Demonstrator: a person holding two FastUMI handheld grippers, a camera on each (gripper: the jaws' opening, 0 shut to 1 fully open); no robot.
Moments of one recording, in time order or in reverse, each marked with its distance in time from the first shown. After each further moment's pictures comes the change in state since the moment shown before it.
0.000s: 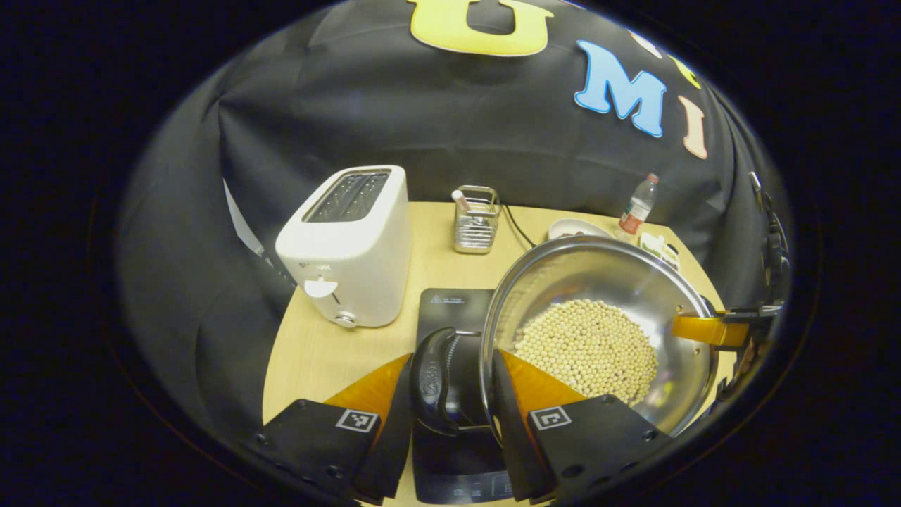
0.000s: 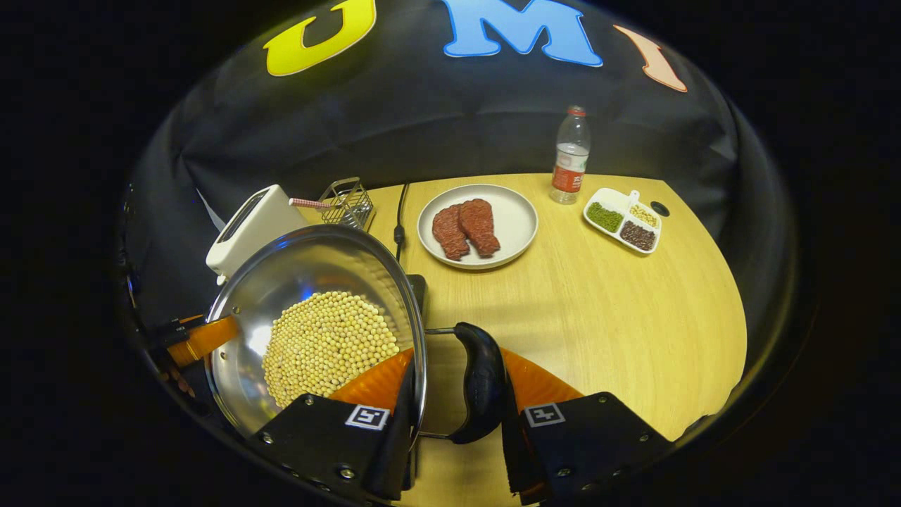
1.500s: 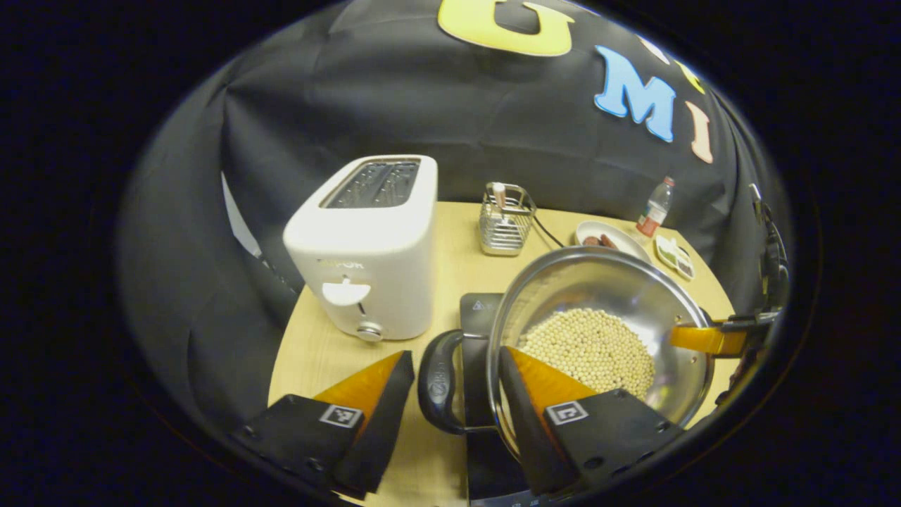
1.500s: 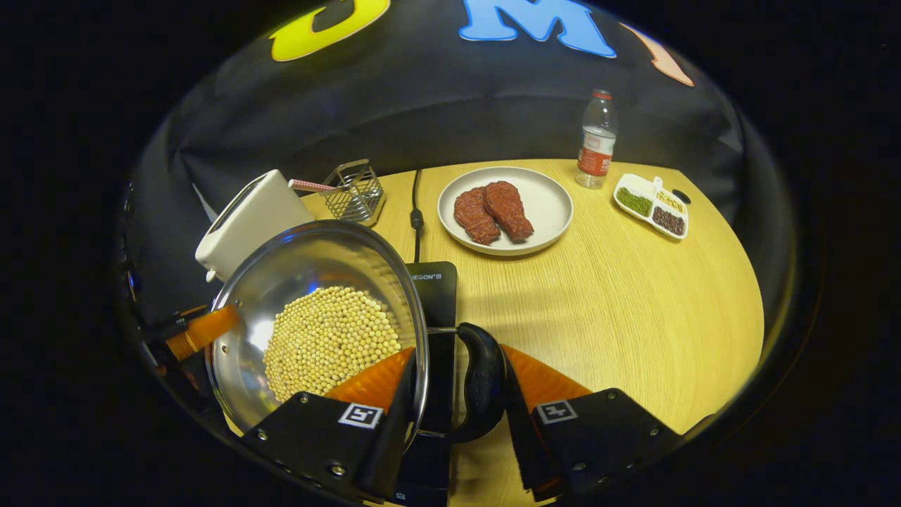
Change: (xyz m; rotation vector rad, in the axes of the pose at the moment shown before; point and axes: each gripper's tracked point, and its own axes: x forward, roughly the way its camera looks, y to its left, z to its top) left arm 0.025 0.049 0.003 -0.036 -0.070 0.010; right arm 0.029 0.027 -0.010 -0.042 -0.027 0.012
